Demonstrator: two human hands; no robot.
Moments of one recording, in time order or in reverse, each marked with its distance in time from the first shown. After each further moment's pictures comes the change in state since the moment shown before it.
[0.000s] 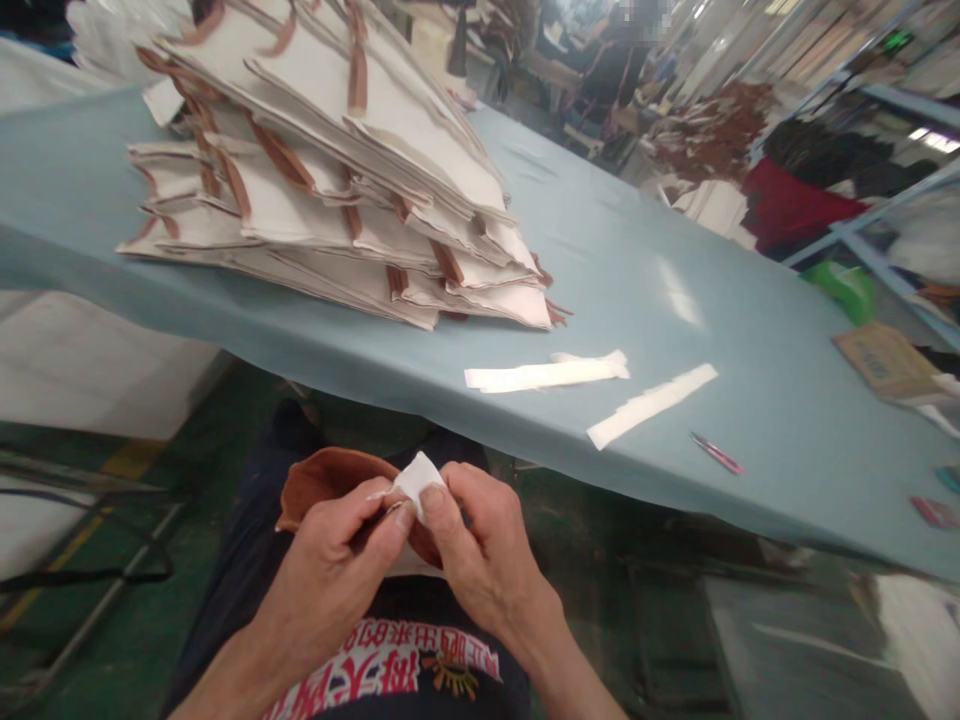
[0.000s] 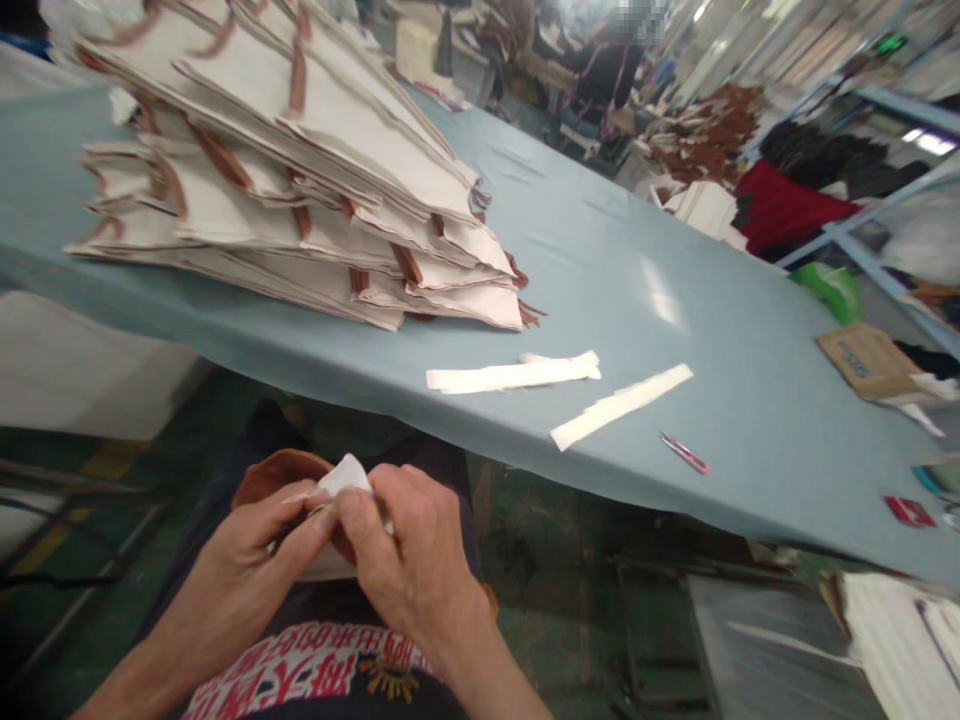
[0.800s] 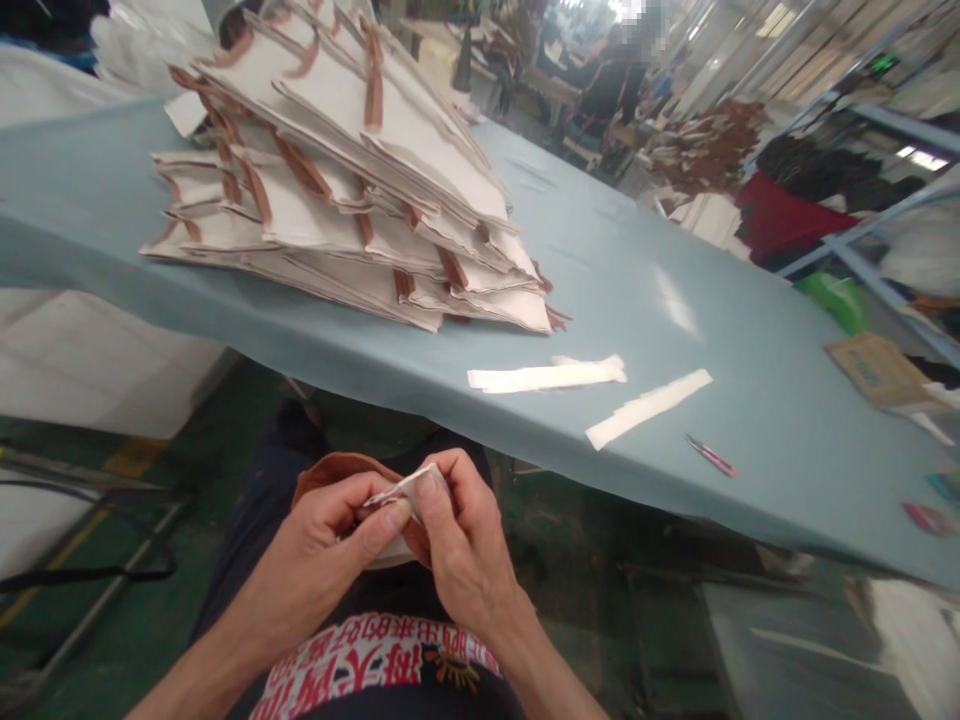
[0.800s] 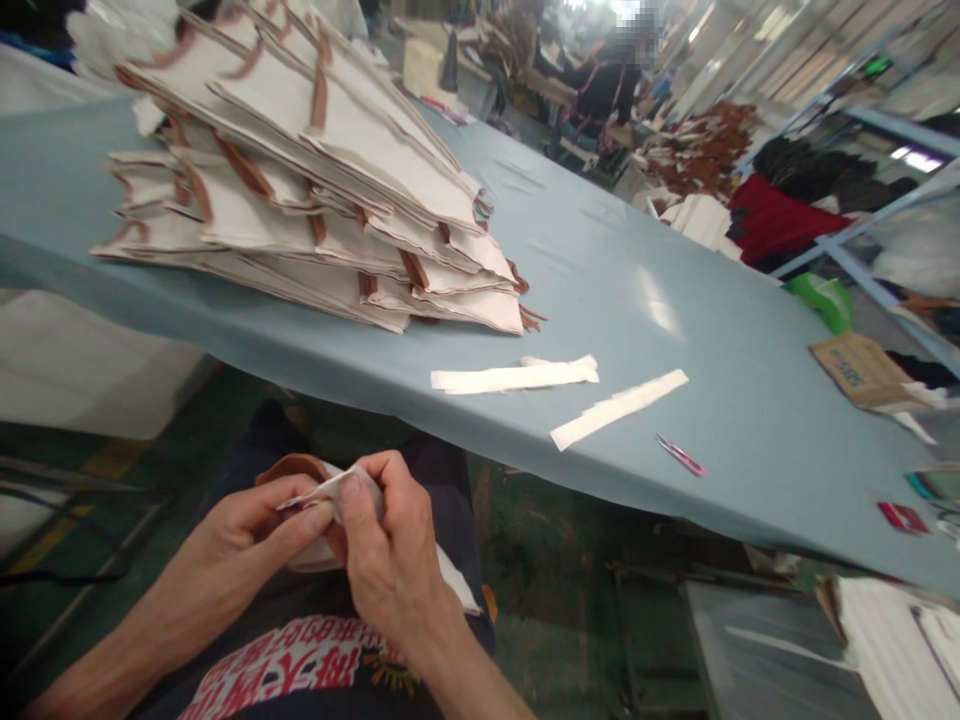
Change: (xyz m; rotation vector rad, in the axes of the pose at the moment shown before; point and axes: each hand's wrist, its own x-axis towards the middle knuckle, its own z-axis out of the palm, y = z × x) left_hand -0.004 -0.005 -0.018 -0.298 -0.139 -0.311; right_hand -0.013 -0.006 0.031 0.496 0.029 0.318
